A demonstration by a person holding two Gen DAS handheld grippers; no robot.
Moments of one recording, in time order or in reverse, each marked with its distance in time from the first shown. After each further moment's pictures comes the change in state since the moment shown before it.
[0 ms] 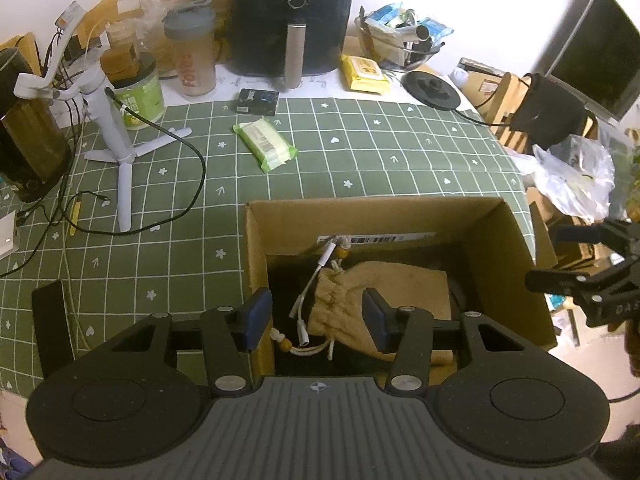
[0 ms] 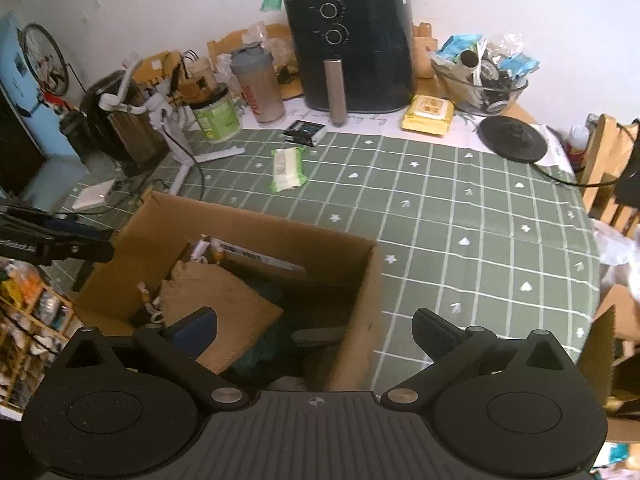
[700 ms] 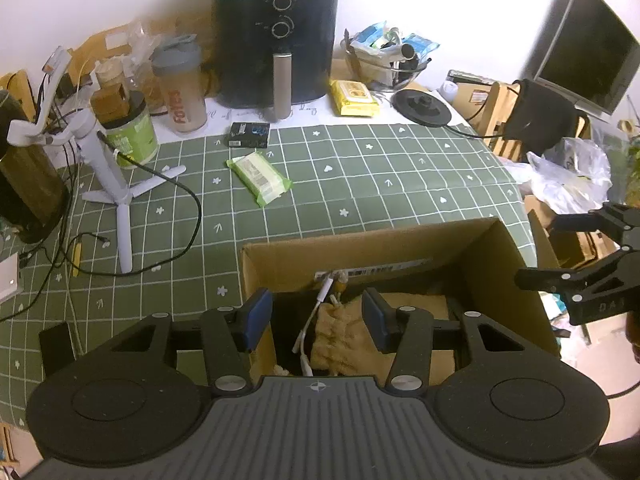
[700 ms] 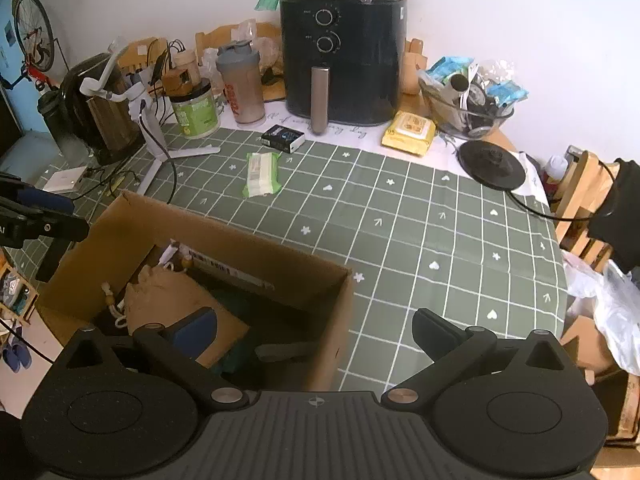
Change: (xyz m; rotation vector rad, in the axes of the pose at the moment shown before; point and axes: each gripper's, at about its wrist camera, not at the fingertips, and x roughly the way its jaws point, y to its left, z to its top) left arm -0.002 -0.006 0.013 0.072 -0.074 0.009; right arm 0.005 0.004 0.013 -0.073 -0.025 -0.093
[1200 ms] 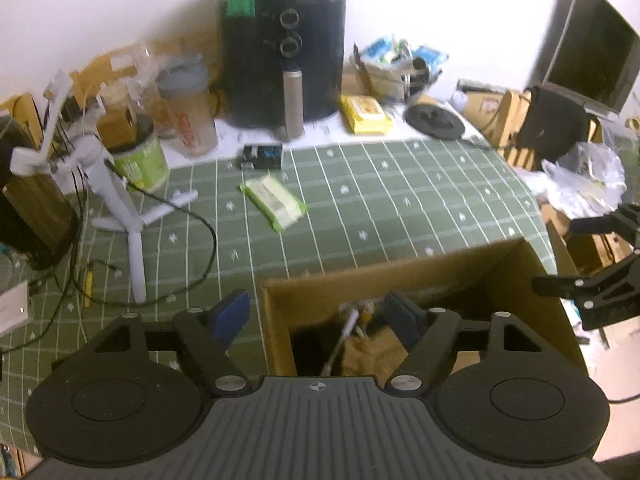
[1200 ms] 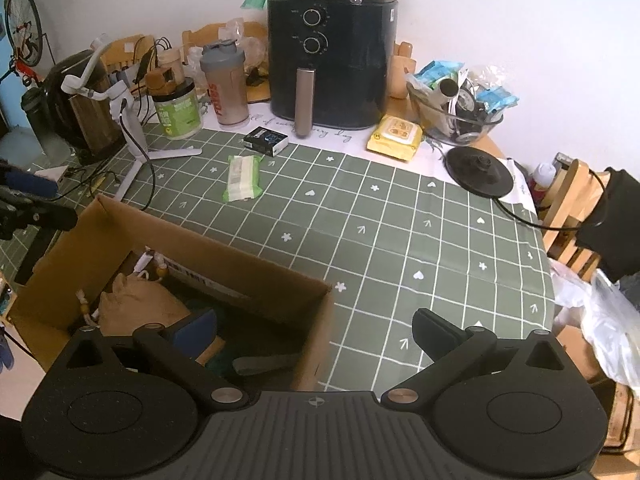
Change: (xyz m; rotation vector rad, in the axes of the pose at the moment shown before) left arm 0.010 0.009 0.012 0.032 -0.064 0.046; right arm 0.015 -0.003 0.009 -0.017 -0.002 -0.051
